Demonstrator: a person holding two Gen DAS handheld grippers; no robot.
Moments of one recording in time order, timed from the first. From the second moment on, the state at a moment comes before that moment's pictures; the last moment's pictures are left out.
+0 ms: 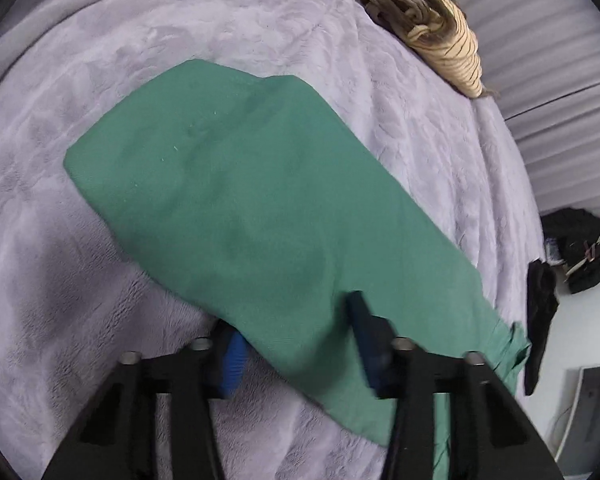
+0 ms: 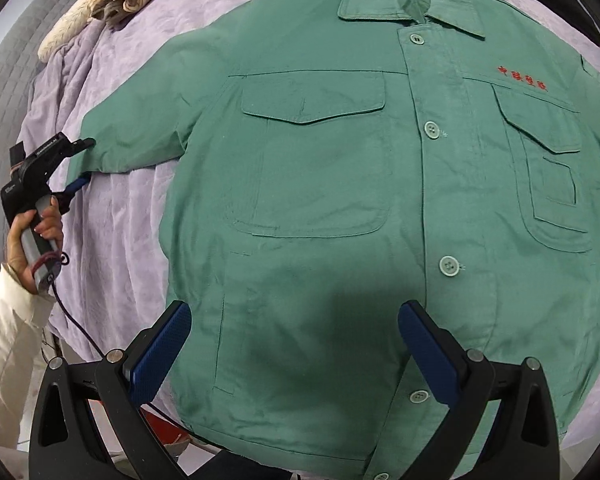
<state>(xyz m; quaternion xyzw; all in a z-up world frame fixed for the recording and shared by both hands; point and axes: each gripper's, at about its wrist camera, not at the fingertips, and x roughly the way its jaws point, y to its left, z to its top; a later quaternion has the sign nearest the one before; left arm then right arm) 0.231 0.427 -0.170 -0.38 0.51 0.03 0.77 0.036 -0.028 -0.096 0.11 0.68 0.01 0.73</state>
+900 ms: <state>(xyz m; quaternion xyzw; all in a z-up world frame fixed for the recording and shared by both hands) 0.170 -0.082 -0.110 0.13 0.51 -0.29 0.80 -0.010 -0.251 -0.057 0.21 0.59 -0.13 0.77</state>
